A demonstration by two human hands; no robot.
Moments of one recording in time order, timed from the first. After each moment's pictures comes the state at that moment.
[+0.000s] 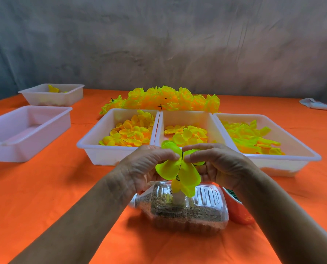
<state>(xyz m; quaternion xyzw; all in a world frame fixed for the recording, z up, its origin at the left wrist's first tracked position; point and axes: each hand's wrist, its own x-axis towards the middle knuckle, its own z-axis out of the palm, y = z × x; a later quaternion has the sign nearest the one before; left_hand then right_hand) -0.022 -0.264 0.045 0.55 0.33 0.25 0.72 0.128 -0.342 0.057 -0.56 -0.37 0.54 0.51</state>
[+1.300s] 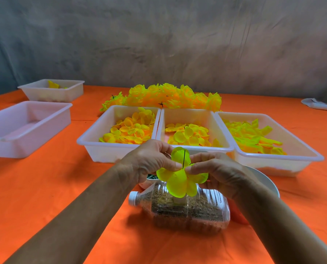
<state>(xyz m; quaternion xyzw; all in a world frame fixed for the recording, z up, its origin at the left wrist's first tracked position) -0.018 -0.248 0.040 0.70 0.33 0.19 0.61 0.126 -0.344 0.035 -0.65 -0.37 0.47 0.47</state>
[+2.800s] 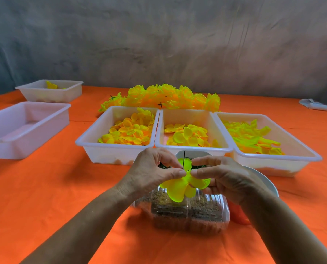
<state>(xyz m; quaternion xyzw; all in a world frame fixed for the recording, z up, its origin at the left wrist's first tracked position) -0.030 -0.267 0.022 0.80 0.26 0.32 0.44 0.134 -0.355 0.030 -0.64 -0.36 0.48 0.49</state>
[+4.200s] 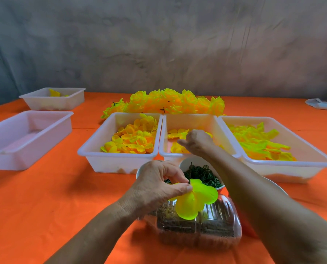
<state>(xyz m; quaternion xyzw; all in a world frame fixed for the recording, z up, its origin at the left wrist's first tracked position) -0.029 -0.257 0.011 0.81 0.25 0.31 0.42 0.176 -0.195 0.016 -0.83 -0.53 0.03 0.15</state>
